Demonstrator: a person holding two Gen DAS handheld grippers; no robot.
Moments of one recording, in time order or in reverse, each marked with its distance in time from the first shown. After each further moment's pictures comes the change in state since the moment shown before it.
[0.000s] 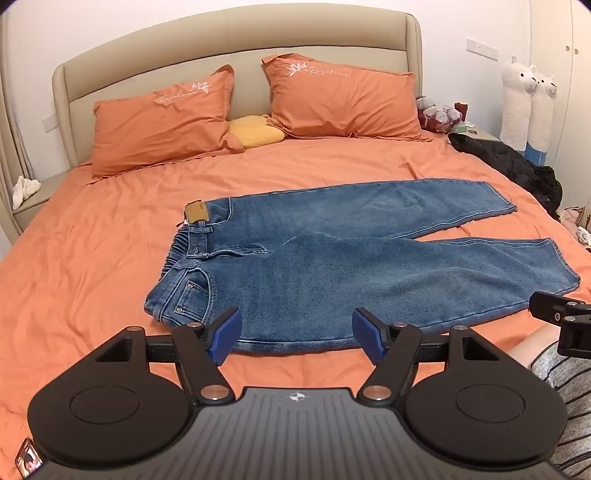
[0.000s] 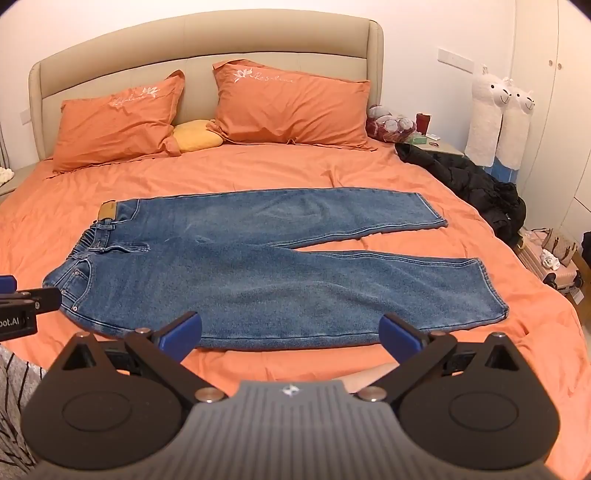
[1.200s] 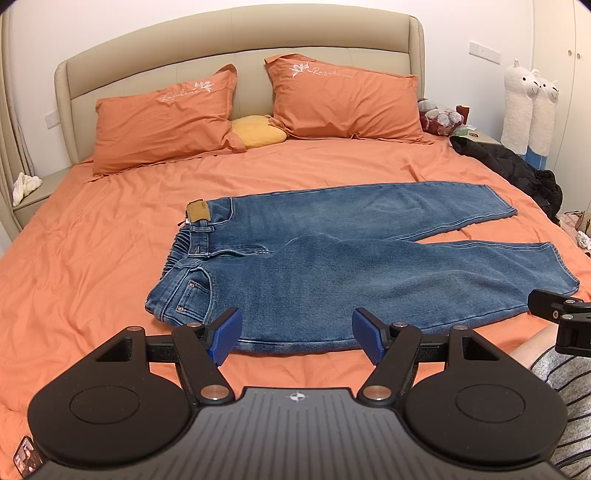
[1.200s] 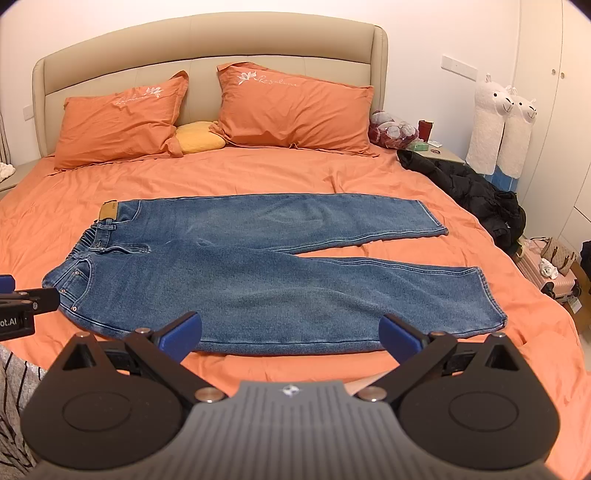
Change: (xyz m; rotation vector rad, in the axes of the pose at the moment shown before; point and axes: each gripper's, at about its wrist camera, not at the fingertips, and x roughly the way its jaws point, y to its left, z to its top) left arm 0.002 0.002 0.000 -0.006 0.000 -0.001; right arm -0.002 0.005 0.004 -0.021 -0.008 -0.007
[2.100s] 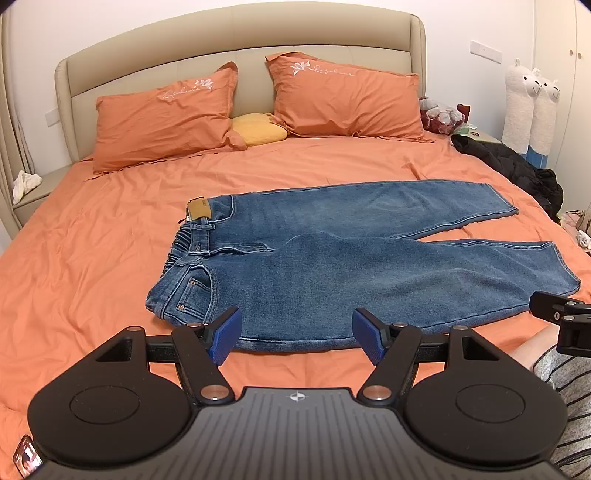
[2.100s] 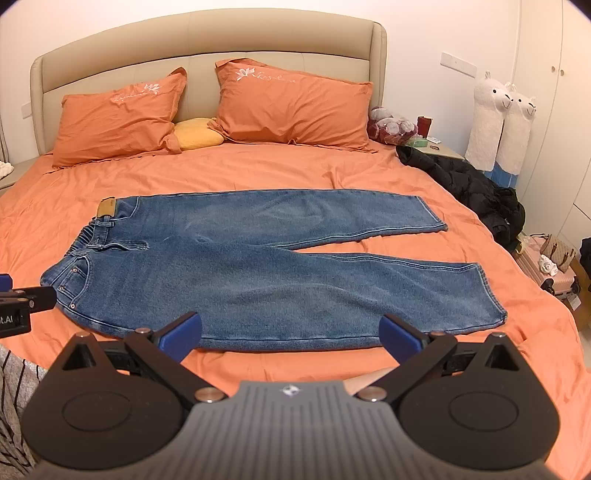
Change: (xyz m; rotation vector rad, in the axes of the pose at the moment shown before) left arm 0.002 0.006 -0.002 -0.007 0.003 0.001; right arm 0.004 -0.002 -0.002 0.004 0.011 -0.001
